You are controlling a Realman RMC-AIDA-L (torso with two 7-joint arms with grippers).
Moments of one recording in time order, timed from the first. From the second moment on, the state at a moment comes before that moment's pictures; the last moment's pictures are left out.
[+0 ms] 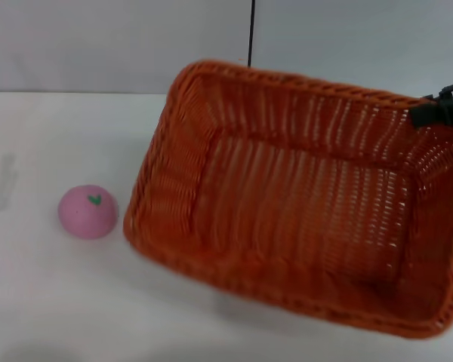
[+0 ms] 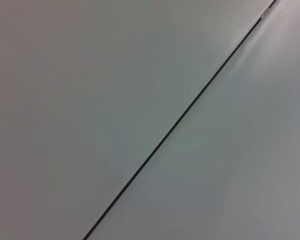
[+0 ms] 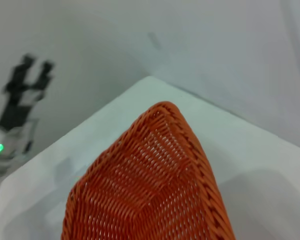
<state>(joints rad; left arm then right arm) -0.18 -2.06 -0.94 -0.08 -0.83 -1.83 2.20 0.69 1.86 -0.71 -0.97 -2.11 -1.94 2.03</state>
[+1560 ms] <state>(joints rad) -0.22 -2.03 -0.71 0.09 -0.81 -1.86 2.20 0.63 1.98 -0.56 -0.74 -1.88 -1.67 1.62</state>
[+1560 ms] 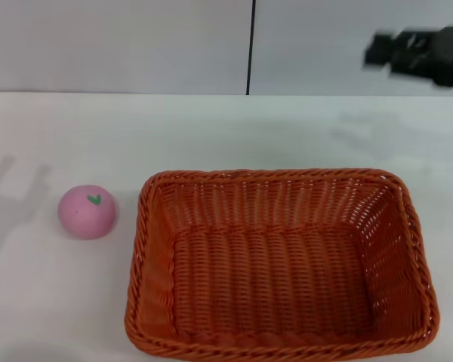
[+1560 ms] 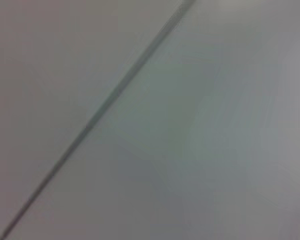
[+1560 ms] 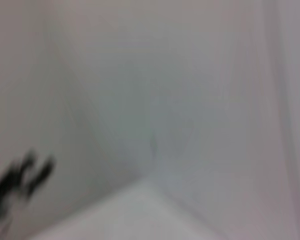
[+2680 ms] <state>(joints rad) -0.33 -2.06 -0.22 0.30 -0.81 -1.50 2.34 0.24 2.07 -0.39 -0.34 -1.07 -1.79 1.13</state>
